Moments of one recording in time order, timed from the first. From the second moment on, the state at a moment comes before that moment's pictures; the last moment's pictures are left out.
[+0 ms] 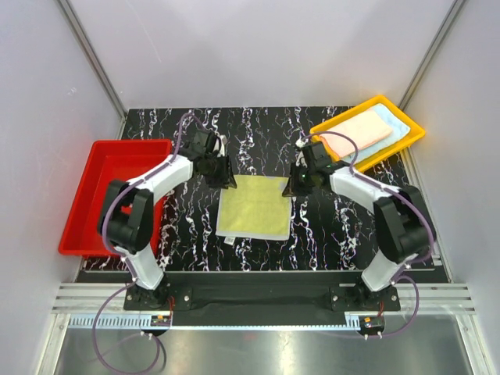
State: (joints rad) left arm -0.38 1.73 1.24 -0.52 0.30 -0.44; right arm 0.43 1.66 1.05 -0.33 -0.30 0.47
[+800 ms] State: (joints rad) left arm -0.31 1.95 1.36 -0.51 0.29 -0.47; right arm 0.41 1.92 1.33 -0.43 -0.18 0.26
